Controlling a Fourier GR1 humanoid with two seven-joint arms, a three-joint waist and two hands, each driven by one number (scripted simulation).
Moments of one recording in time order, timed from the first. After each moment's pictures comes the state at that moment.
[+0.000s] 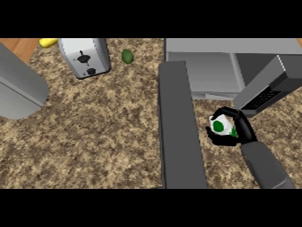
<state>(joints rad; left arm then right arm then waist) 1.08 0.06 0.03 -2.22 0.31 -0.38 -0.67 -0.55 -0.17 -0.25 -0.31 0.43 -0.14 -1.10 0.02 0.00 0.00</state>
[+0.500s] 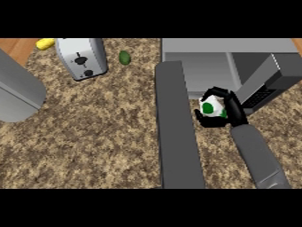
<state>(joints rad) 1.07 0.06 0.11 -2.20 0.36 -0.40 -0.65 -0.60 -0.11 -0.21 -0.53 0.43 -0.17 -0.94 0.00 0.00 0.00</state>
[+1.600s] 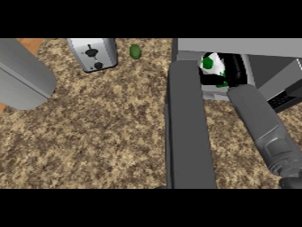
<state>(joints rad) 0.88 0.10 0.20 -2.08 0.39 -0.44 -0.56 -0.99 -0.18 -0.28 -0.25 0.47 -0.44 -0.60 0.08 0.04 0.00</state>
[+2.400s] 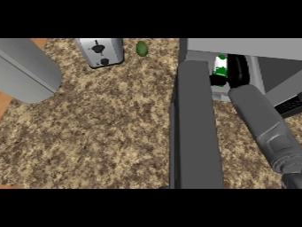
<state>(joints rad) 0.75 0.15 0.20 -2.04 0.35 -0.44 -0.53 -1.02 -0.20 -0.32 -0.15 0.48 -0.57 -0.63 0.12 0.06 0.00</state>
